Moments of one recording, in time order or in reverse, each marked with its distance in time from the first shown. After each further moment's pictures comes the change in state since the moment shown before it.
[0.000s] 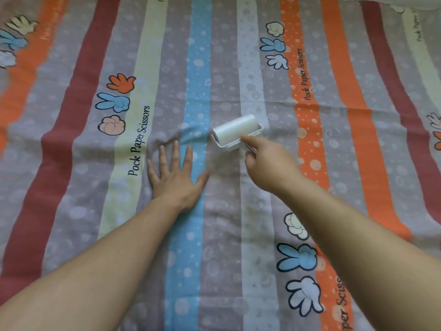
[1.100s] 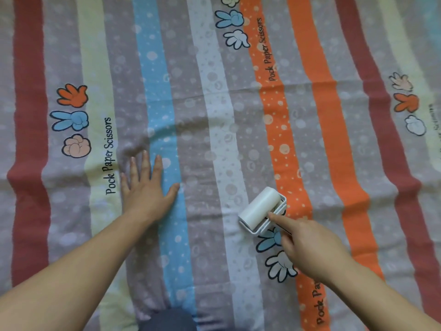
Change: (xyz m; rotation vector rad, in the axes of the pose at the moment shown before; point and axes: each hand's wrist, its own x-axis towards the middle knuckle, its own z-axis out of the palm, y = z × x) left_hand -0.003 -0.014 -0.029 0.059 -0.135 0.064; right_hand -0.144 0.080 -0.030 -0.196 -0.383 0.245
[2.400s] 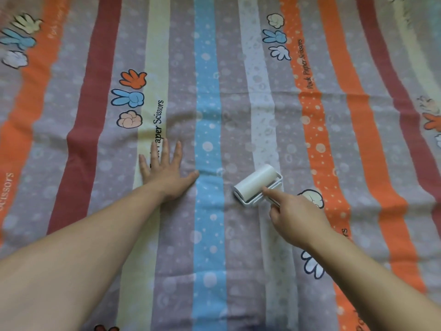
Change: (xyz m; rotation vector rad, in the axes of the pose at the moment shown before) left_hand -0.005 -0.060 0.006 -0.044 -0.056 0.011; right_hand 0.022 -0.096 0.036 -0.011 0.176 -0.047
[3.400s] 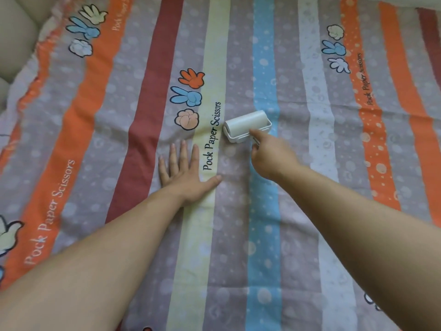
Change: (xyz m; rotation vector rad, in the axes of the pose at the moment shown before) left_hand 0.000 -0.085 -0.002 -0.059 0.027 -0.050; right_hand 0.133 -0.170 -0.010 0.122 0.148 -0.116
